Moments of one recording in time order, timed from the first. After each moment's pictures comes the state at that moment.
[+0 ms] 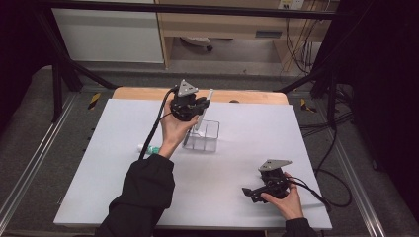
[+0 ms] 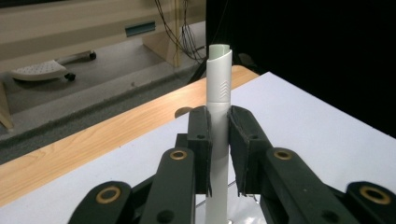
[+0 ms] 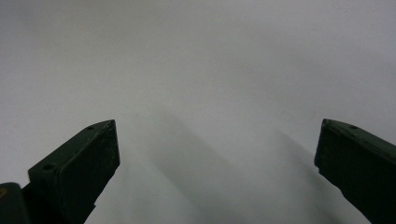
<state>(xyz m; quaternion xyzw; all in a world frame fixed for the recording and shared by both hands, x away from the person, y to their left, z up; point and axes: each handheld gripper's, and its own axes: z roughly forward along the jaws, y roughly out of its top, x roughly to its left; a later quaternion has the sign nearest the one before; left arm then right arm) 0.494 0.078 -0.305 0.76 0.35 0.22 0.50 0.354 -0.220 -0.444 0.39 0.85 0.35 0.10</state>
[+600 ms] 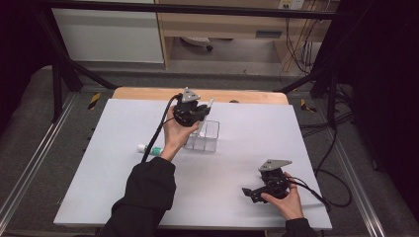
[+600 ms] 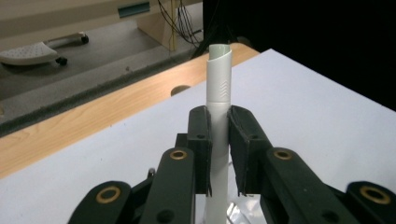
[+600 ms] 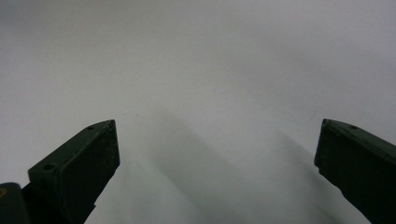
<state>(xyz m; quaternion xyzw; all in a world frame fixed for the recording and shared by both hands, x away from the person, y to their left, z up) 0.499 0.076 -0.335 0.78 0.35 0.20 0.48 0.354 -0.220 -0.444 0.39 0.85 0.35 0.10</state>
